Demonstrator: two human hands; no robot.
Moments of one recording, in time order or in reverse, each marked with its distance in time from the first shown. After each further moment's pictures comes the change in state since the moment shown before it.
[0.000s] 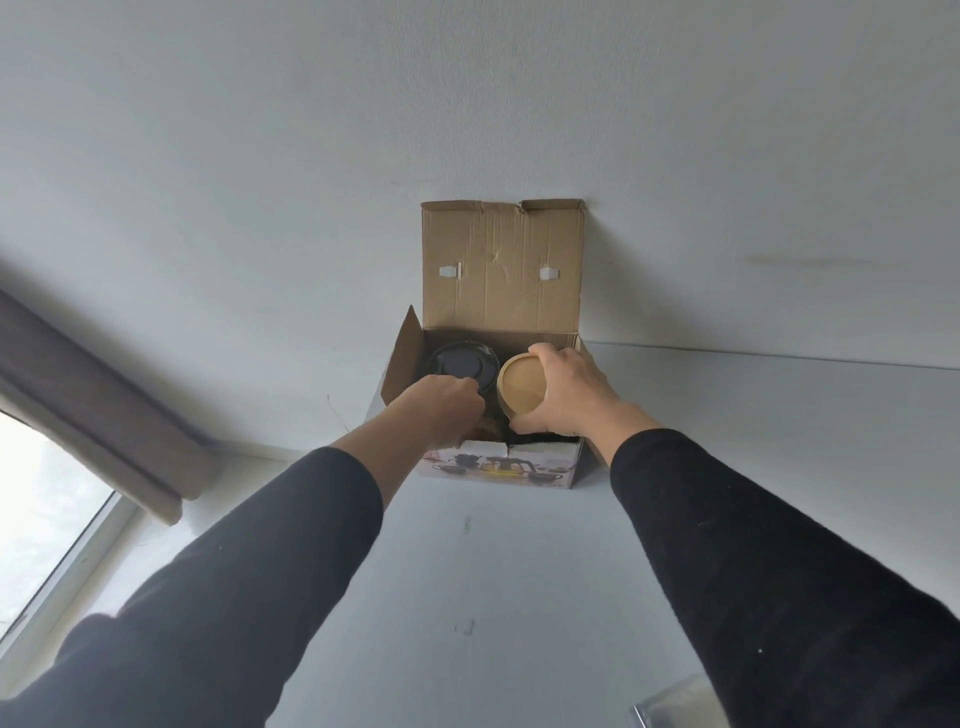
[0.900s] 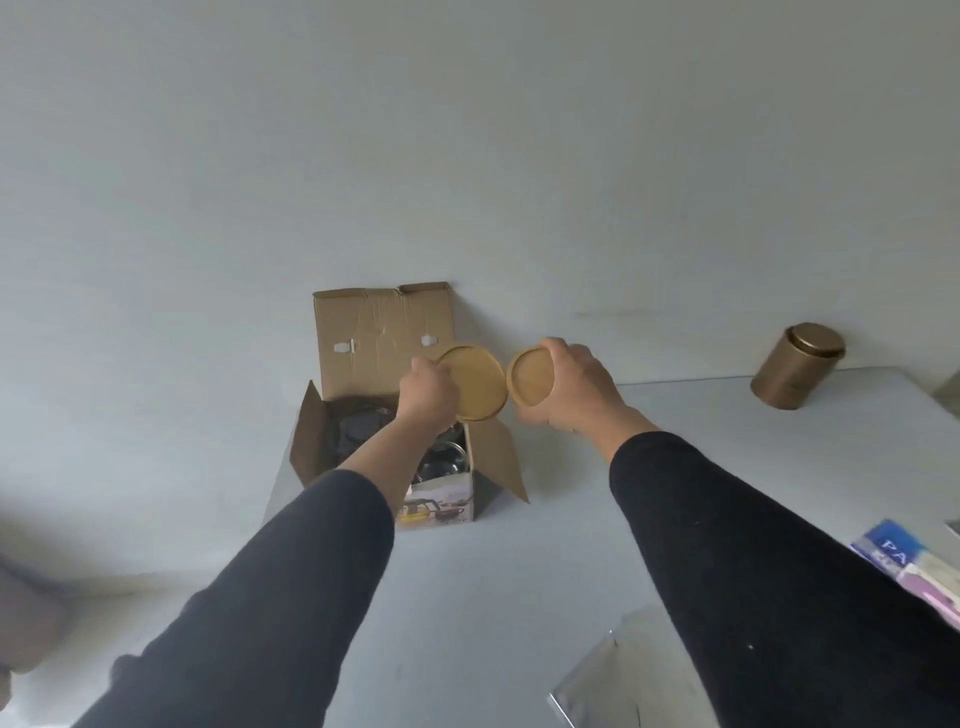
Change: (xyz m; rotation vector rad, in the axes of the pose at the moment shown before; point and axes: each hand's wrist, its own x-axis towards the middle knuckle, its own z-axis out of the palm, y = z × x) left_hand 0.012 0.072 -0.109 -1.309 0.382 -0.461; right_hand -0.105 0.047 -0.103 0.083 0.331 0.252
